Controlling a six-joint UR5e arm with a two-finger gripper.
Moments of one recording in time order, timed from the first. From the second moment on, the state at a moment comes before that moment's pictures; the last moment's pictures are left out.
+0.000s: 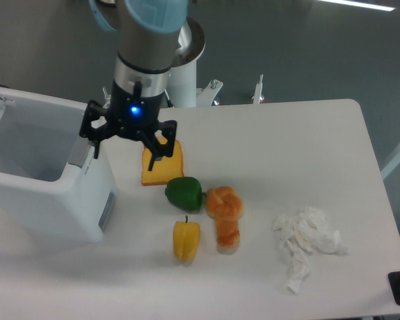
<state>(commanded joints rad) 2.36 -1.72 -1.44 -1.26 1.22 0.47</state>
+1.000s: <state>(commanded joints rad) 2.64 -1.98 -1.46 -1.18 1.55 1.33</state>
